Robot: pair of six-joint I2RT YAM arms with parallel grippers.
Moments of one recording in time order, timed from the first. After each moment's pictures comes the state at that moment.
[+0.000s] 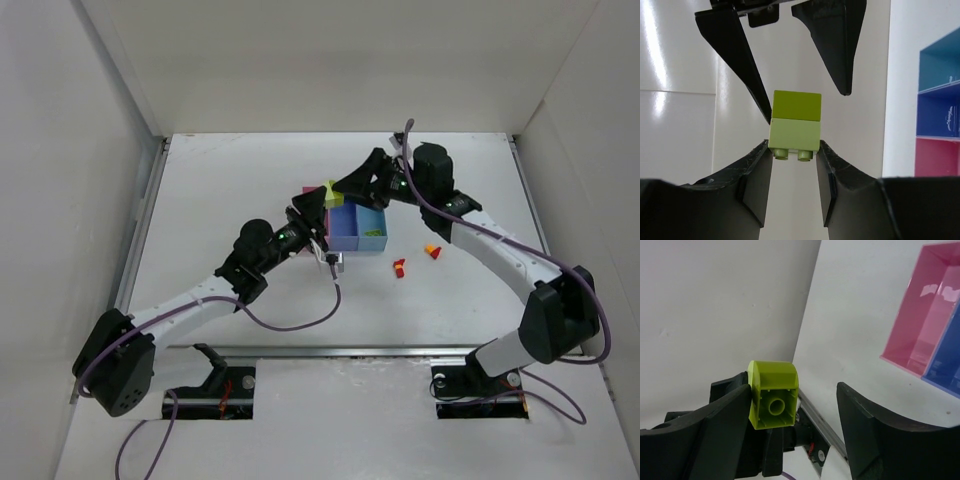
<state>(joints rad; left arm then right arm) -0.70 1.17 0.62 0.62 0.23 1.49 0.47 1.47 1.19 0.03 -0.53 0.97</state>
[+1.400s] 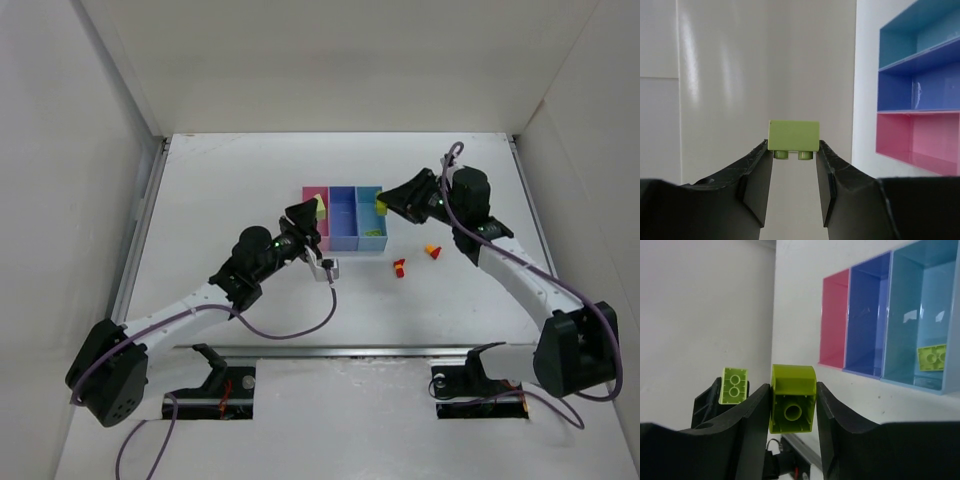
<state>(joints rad) -0.70 1.11 0.56 0.52 0.18 1.45 0.27 1.26 0.86 0.15 -0.49 1.06</state>
